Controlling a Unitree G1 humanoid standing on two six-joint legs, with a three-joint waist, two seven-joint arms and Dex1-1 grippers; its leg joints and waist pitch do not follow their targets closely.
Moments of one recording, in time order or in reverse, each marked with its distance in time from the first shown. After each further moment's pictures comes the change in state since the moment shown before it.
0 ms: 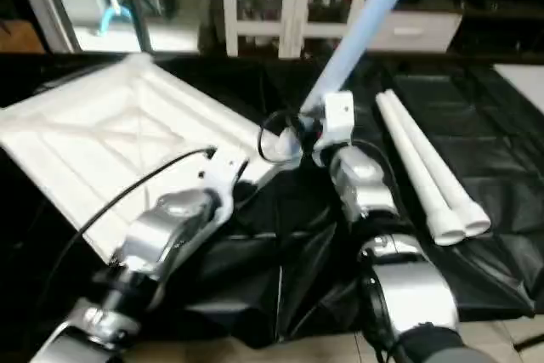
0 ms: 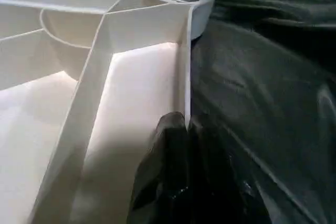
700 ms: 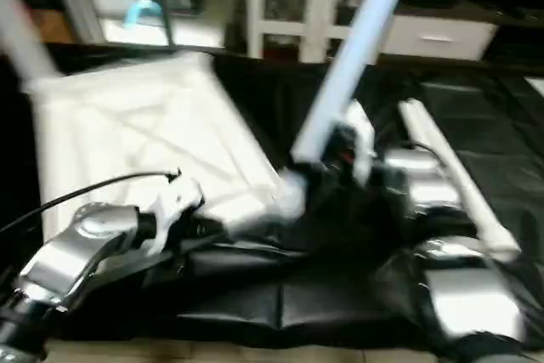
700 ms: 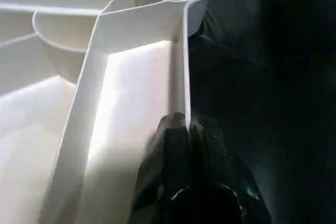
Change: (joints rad) left arm 0.201 0.489 -0.119 -0.263 -0.128 -0.180 -0.676; right arm 0.087 -0.331 0.122 -0.146 0.033 0.218 1.129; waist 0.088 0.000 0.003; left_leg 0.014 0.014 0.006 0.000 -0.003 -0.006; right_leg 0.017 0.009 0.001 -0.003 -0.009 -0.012
